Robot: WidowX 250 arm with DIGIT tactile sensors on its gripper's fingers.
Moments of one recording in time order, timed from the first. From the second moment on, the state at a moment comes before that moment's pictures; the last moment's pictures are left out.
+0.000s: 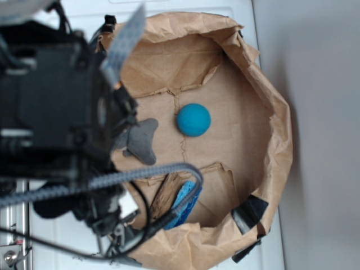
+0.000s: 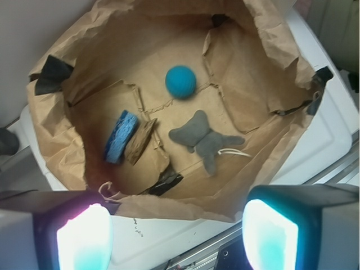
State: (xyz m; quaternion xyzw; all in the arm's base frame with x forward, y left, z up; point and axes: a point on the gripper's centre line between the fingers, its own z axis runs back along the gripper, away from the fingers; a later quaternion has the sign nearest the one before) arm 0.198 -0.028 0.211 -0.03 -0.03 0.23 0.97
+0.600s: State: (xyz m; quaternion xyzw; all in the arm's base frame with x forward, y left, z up) arm 0.207 -0.029 0.193 -0.02 -0.05 0.24 0.97
